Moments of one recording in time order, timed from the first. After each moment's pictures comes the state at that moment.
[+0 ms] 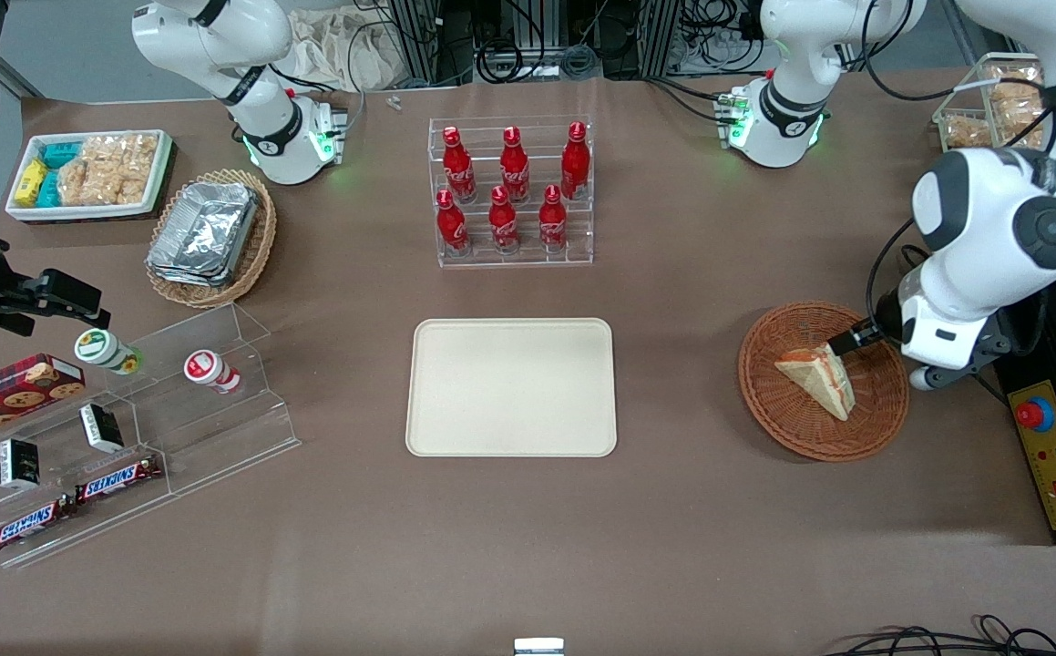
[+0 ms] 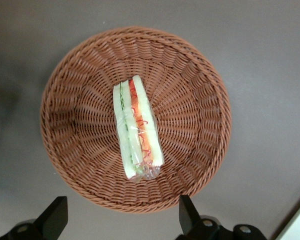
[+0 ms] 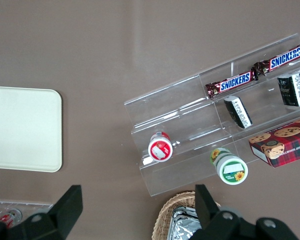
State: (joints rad) arm 0.01 0.12 -0.06 -2.09 -0.01 2.17 -0.53
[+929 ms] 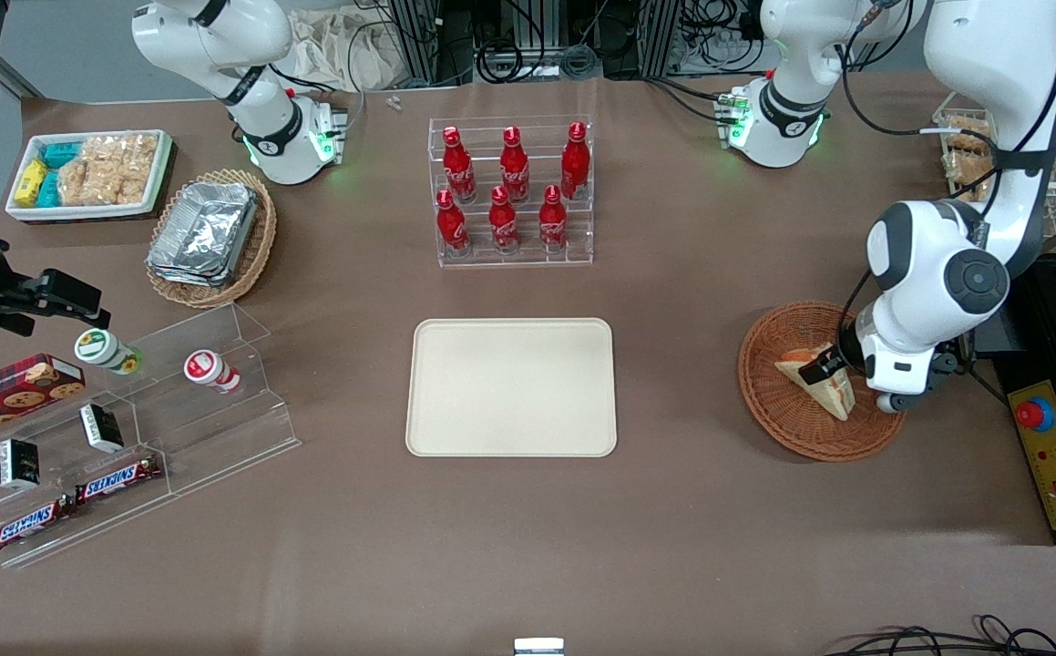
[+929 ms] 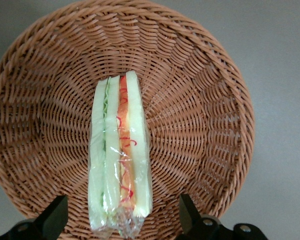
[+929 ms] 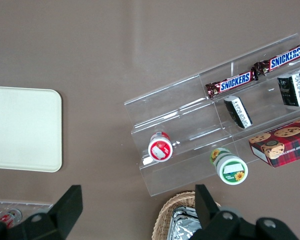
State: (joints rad) arm 0.00 0.25 -0.07 -2.14 -0.01 2.37 -0.68
